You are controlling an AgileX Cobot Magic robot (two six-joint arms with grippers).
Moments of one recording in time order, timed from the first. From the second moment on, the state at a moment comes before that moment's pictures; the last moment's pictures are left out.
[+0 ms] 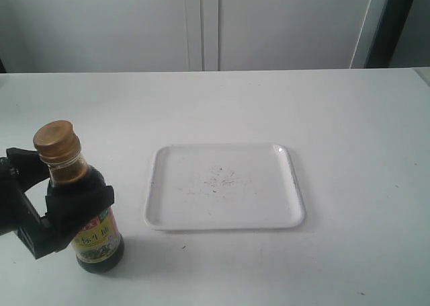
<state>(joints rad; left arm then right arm) -0.08 1.26 -0.21 1.02 -1.01 -0.64 0.03 0.01 -0.01 0.00 0.36 0.04</state>
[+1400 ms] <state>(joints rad) -0.08 1.51 -0.21 0.97 -1.03 -0.45 0.03 0.01 -0.01 0.00 0.36 0.05</state>
